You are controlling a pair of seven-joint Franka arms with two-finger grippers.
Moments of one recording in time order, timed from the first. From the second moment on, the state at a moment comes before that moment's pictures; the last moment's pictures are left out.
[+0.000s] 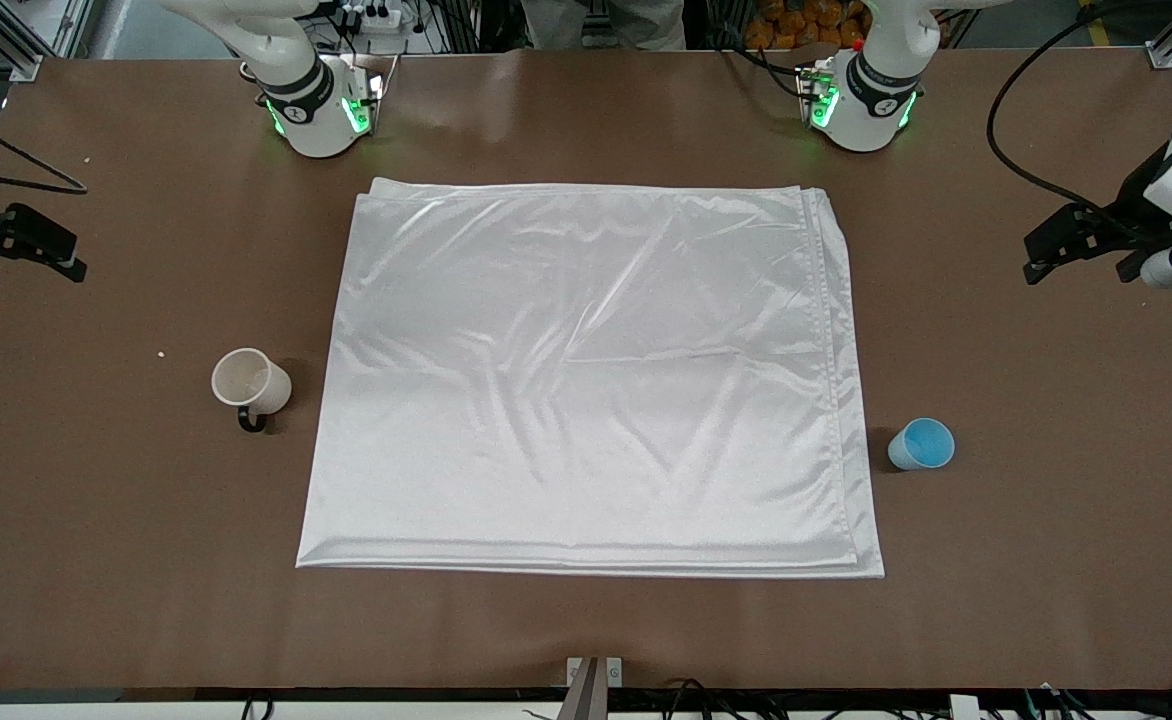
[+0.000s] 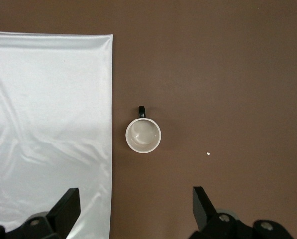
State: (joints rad) left arm -0.02 -0.03 -0.06 -1.63 0.02 1.68 -0.09; right arm -0.04 -0.04 -0.03 -1.63 0.01 1.64 -0.09
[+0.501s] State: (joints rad) left arm -0.02 -0.03 -0.06 -1.63 0.02 1.68 -0.09; right arm -0.04 -0.04 -0.03 -1.63 0.01 1.64 -0.09
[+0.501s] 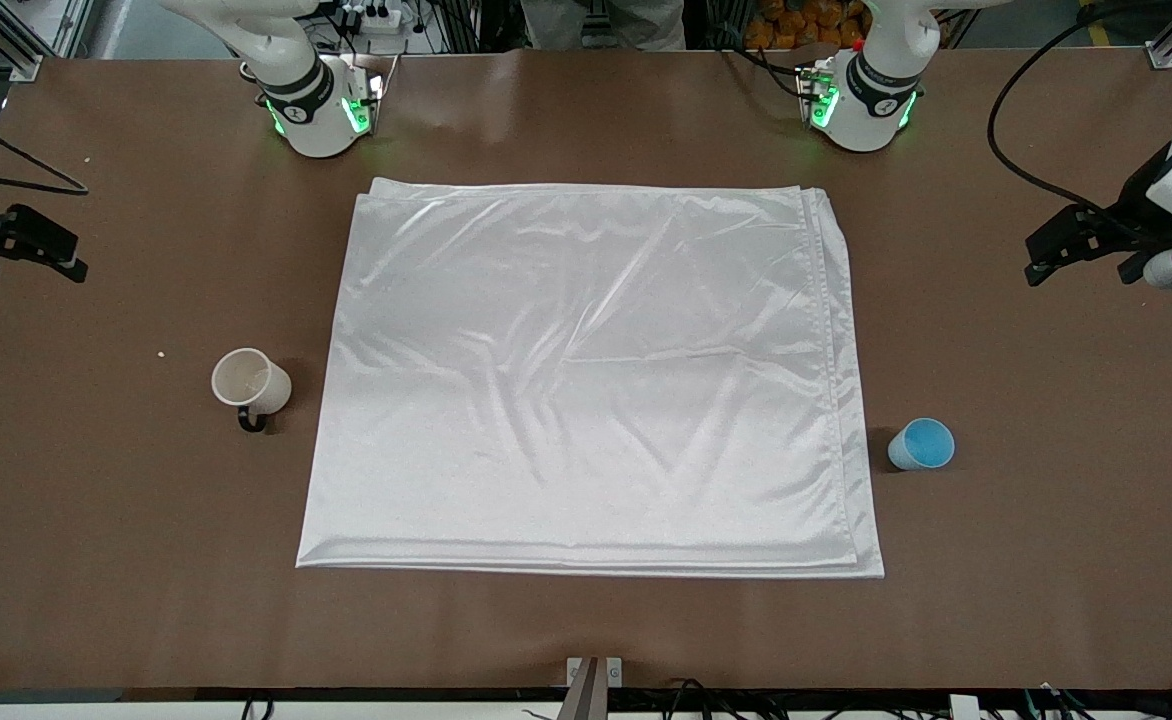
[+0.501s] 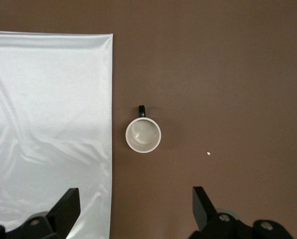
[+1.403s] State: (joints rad) left arm 0.02 0.11 -0.05 -1.78 0.02 1.92 -0.09; right arm -0.06 0.11 -0.03 -1.64 0.01 1.72 -0.09
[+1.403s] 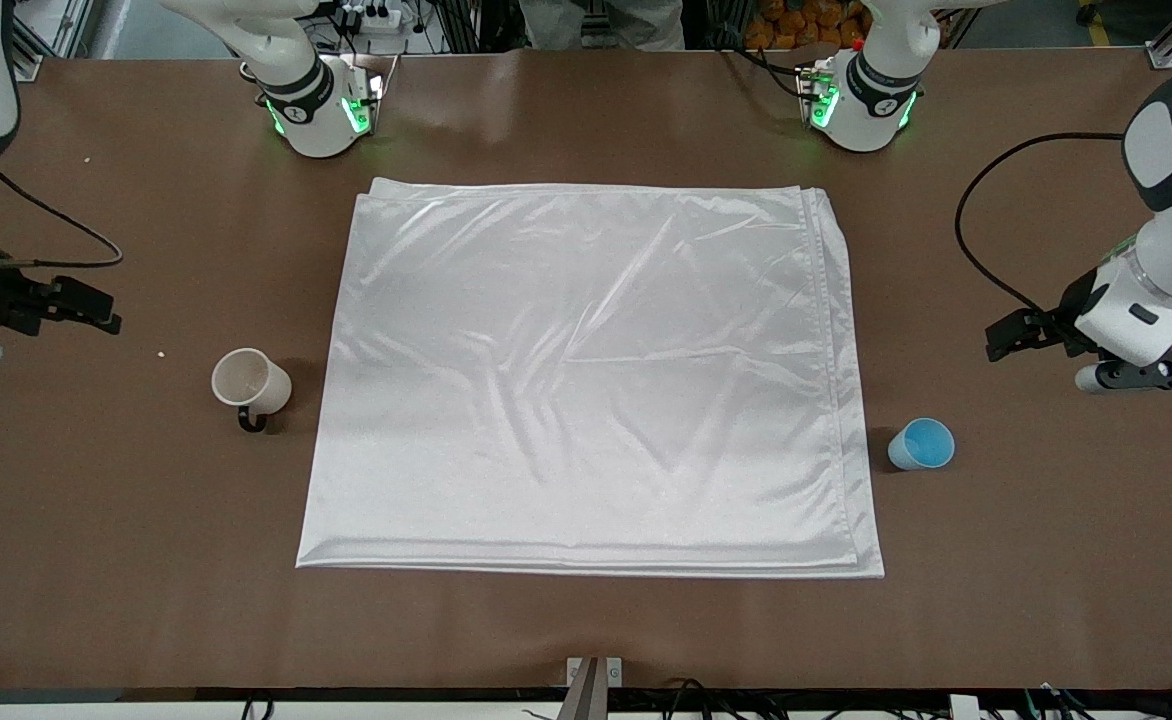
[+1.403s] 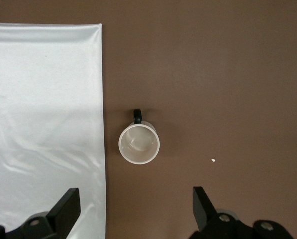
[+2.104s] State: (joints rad) left arm 0.04 0.26 -0.05 -1.95 0.02 2.29 -0.09; right arm -0.03 0.42 -0.02 -1.57 0.01 1.85 -0.09
